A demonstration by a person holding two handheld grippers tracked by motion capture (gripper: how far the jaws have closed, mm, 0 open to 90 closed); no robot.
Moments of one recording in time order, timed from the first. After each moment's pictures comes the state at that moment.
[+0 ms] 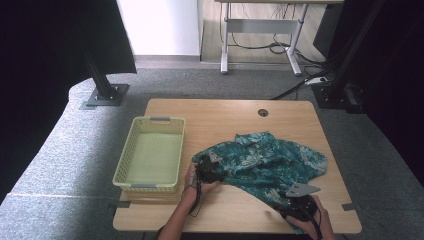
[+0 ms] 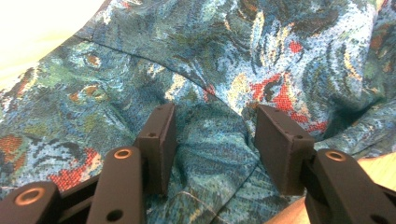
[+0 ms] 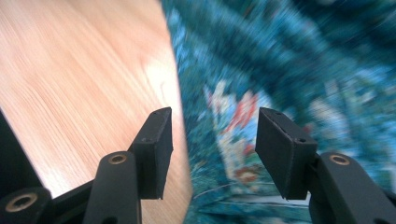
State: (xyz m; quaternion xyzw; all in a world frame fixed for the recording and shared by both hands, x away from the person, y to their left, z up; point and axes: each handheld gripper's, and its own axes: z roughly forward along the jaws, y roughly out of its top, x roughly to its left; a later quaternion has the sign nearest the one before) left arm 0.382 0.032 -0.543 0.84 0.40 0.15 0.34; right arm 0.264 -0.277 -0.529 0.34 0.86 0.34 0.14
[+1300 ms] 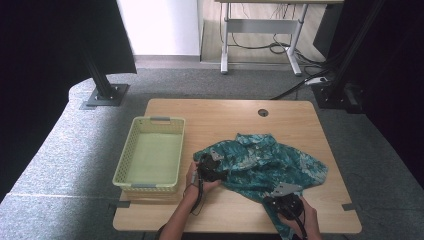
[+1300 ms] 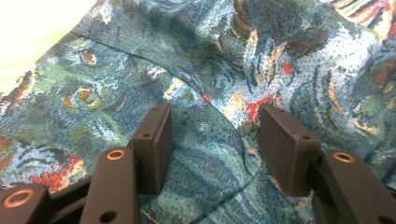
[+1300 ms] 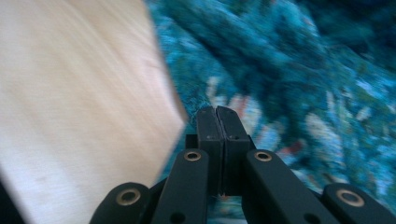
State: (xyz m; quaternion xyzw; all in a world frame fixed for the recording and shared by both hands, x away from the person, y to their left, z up) left arm 0.388 0.026 -0.541 0.84 0.40 0.15 0.33; right arm 0.273 -0.246 -0.535 0.35 0.87 0.31 0.15
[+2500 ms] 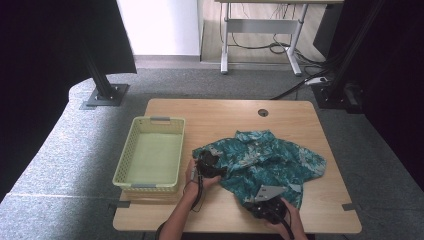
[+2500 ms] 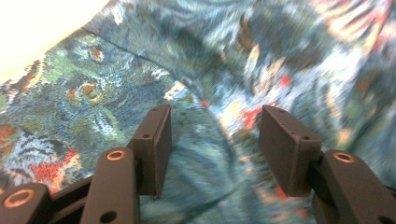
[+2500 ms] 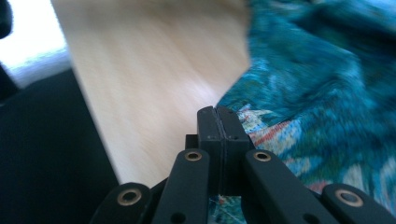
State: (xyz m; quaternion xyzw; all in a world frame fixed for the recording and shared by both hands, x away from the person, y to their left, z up) left arm 0.393 0.030 -0.528 0.83 0.43 0.14 0.34; right arm 0.258 -0.189 -0.518 0.27 0.88 0.37 0.08
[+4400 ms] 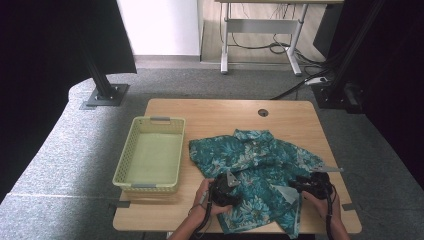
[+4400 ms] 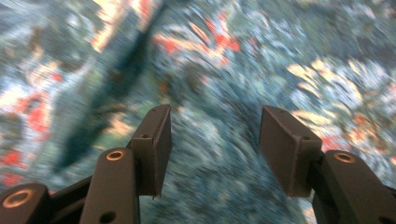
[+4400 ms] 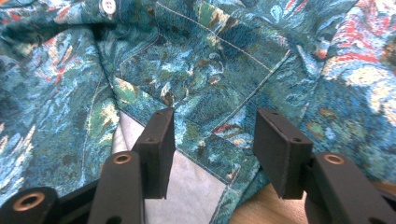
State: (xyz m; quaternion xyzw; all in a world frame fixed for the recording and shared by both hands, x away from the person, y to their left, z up) left arm 0.306 -0.009 -0.531 0.89 0.30 0.11 0.33; right arm 0.327 -0.353 -0.544 0.51 0.76 0.40 0.12
